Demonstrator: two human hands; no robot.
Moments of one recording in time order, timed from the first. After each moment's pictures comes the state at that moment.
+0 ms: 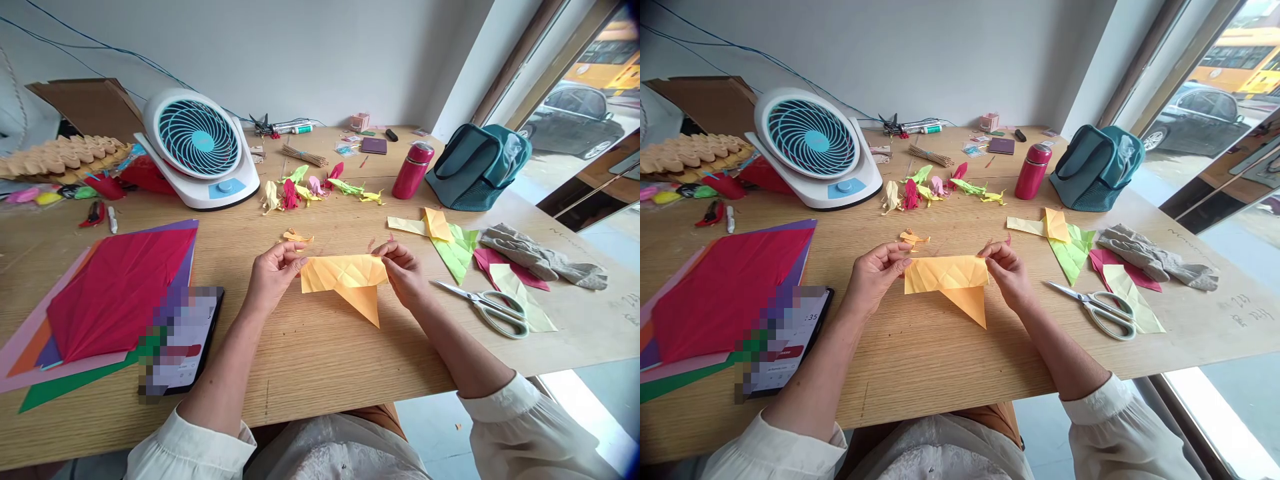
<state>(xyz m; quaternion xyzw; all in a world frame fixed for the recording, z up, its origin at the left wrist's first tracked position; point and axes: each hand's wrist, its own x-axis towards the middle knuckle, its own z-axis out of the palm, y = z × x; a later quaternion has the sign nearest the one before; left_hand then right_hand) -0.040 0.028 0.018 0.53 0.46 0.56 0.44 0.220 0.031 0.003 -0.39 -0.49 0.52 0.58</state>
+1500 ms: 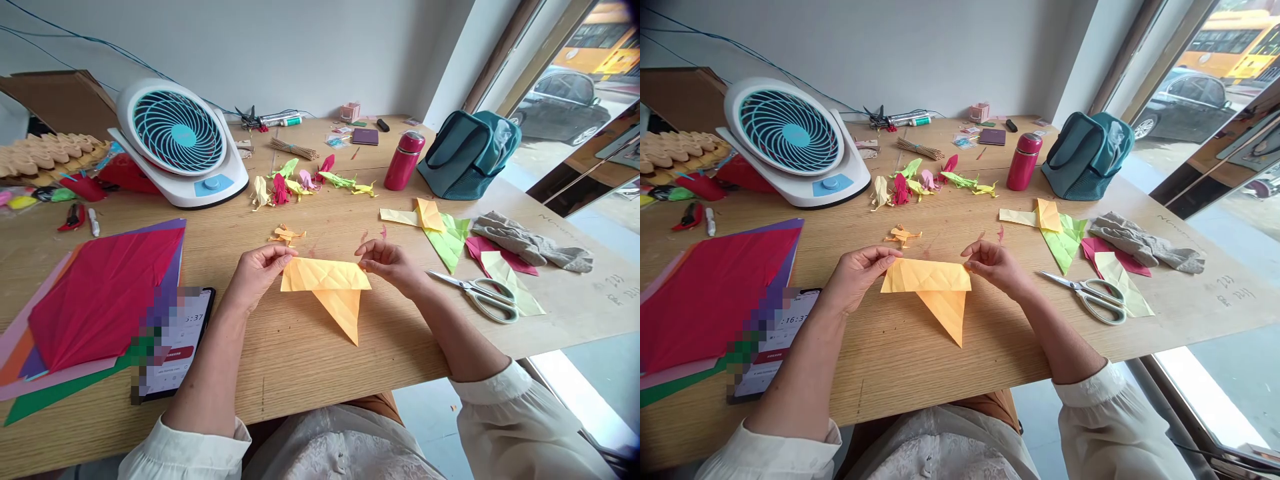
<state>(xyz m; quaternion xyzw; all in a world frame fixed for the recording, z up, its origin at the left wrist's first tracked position) -0.055 0.028 0.025 0.55 0.50 0.48 0.47 0.232 0.035 0.010 -0.40 -0.58 0.56 0.42</state>
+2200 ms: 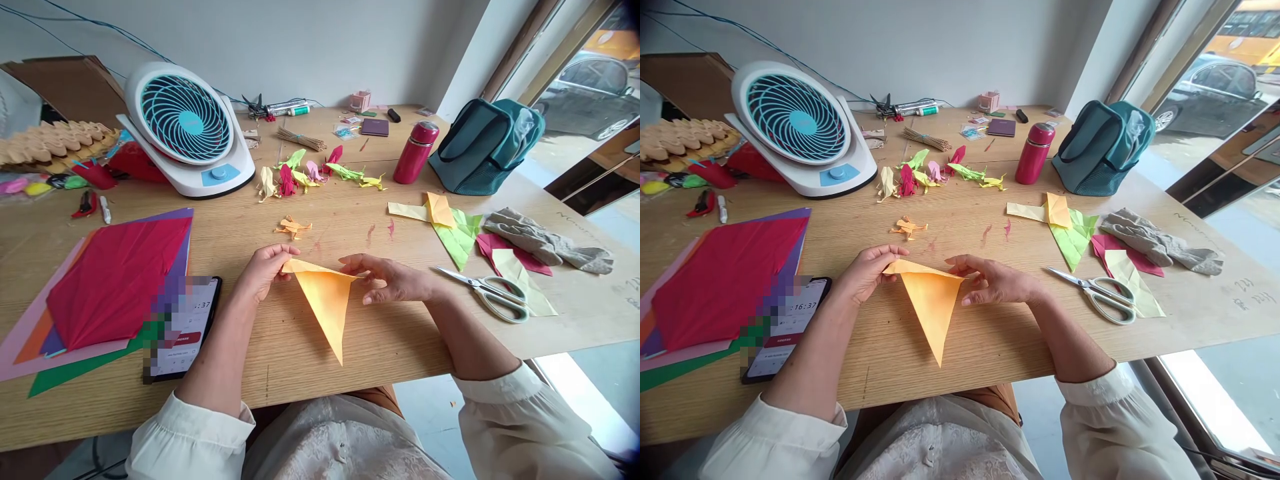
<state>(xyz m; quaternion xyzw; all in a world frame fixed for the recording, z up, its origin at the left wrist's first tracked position) -0.048 0.026 0.028 0.41 0.59 0.41 0.56 0.237 0.025 0.013 -0.31 -0.74 0.57 0.19</state>
